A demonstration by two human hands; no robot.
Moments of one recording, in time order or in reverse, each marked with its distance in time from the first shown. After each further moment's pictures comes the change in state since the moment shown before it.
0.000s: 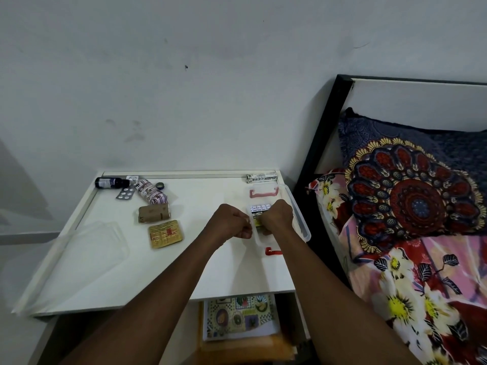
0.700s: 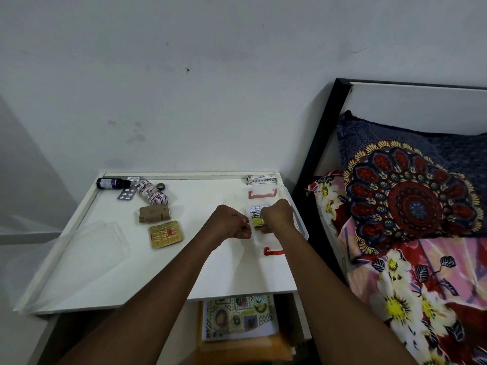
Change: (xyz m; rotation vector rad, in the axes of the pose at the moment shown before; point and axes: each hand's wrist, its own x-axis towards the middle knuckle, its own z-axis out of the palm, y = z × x) left_hand 0.000 0.002 -0.002 -0.080 0.002 -0.050; right_hand -0.007 -0.008 -0.014 0.287 -0.058 0.086
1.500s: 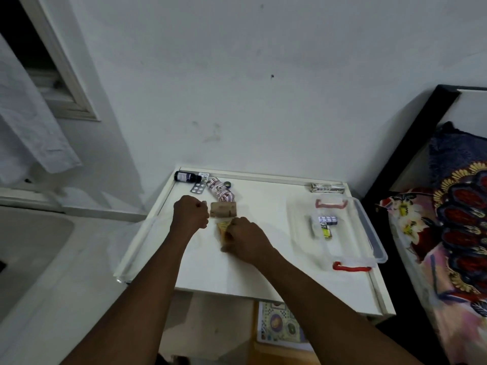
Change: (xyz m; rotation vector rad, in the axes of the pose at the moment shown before) left_hand -0.023 -0.051 -0.232 0.121 0.686 0.039; right_hand -0.095 -0.019 0.182 -0.892 -0.416 -1.144
